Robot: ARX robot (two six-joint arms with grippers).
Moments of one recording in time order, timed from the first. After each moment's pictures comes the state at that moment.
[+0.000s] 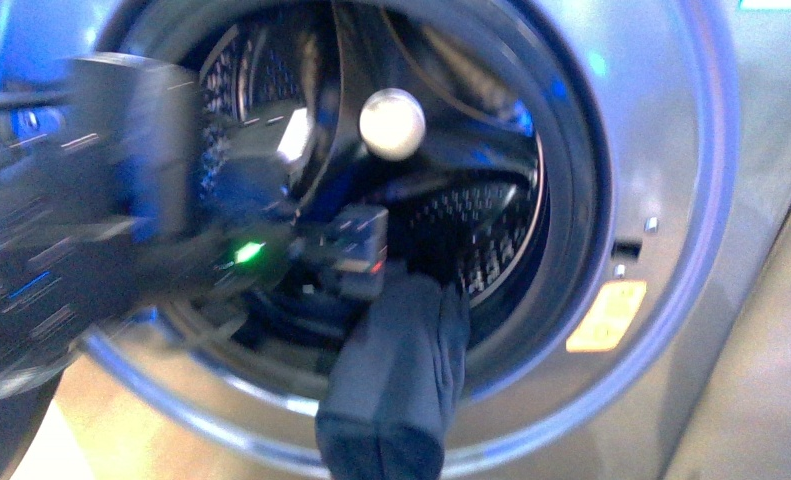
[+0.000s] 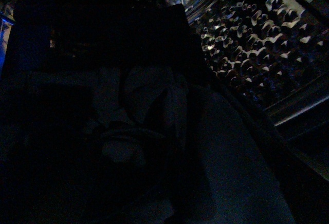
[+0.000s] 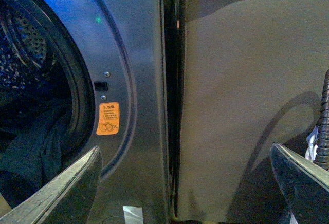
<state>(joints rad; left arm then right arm) -0.31 1.95 1.06 0.61 0.06 0.01 0.00 0.00 0.01 0.00 0.00 0.00</state>
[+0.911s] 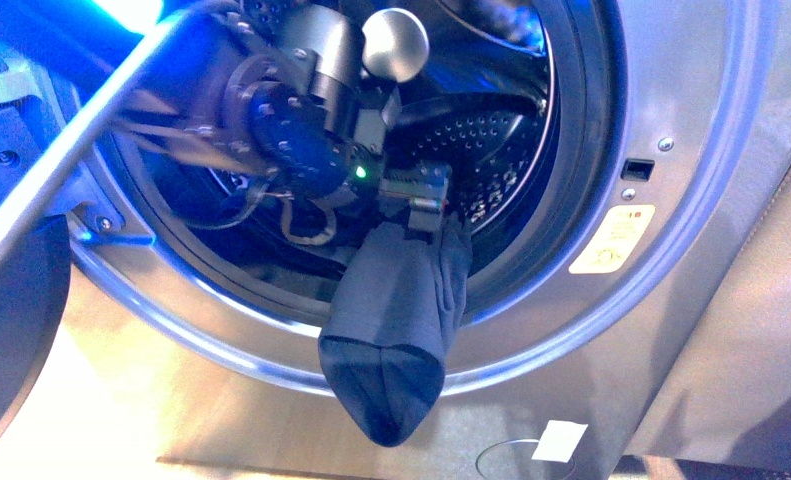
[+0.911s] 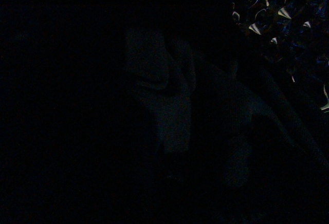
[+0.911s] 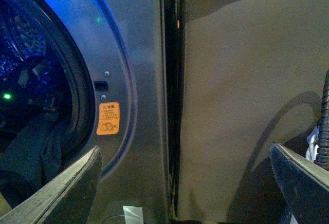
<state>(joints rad) -0.37 2.32 1.65 0.10 -0.01 -0.01 0.00 0.00 0.01 0.00 0.00 0.00</state>
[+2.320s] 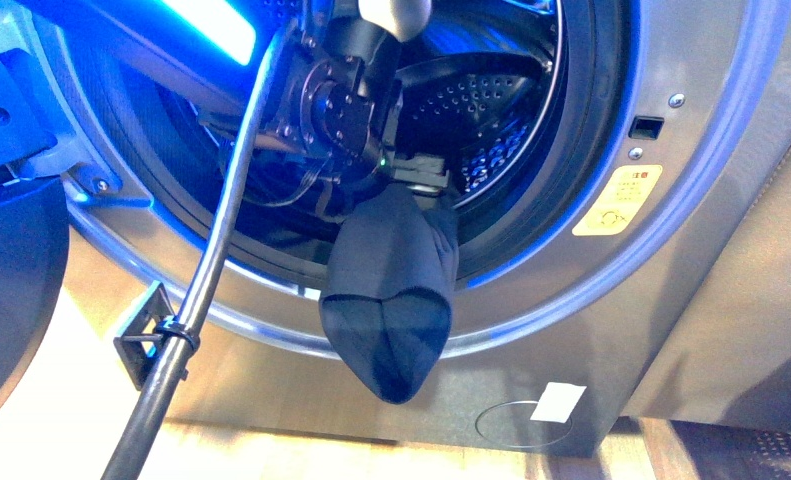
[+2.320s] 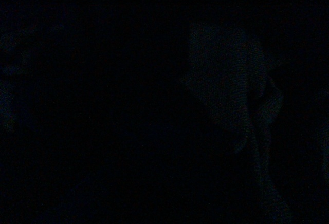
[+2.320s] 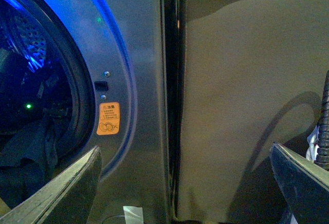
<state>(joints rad) -0.34 2.51 1.87 0.04 -0.19 0.00 0.00 0.00 0.01 0.00 0.00 0.00</state>
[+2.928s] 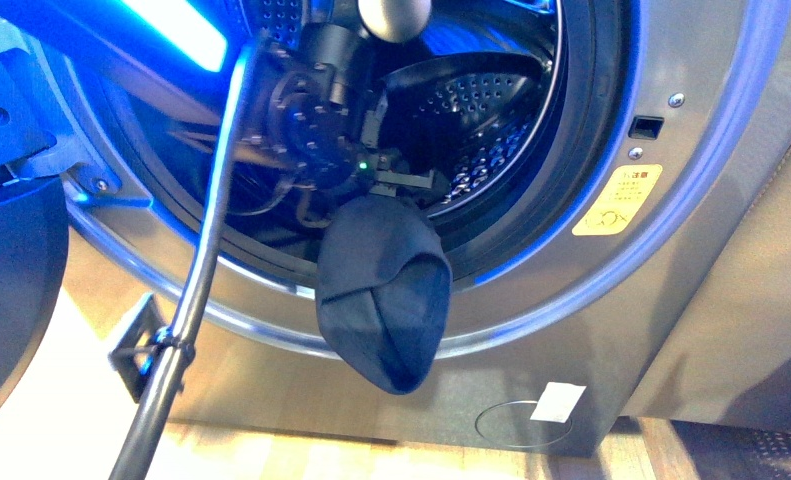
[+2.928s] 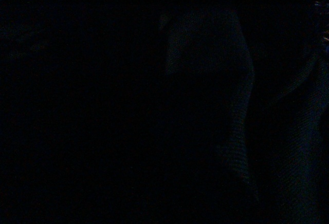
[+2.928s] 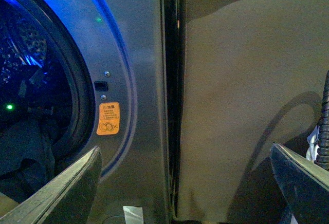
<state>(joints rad) -0.33 2.37 1.61 0.23 -0.09 -0.01 0.00 0.00 0.01 0.00 0.00 0.00</state>
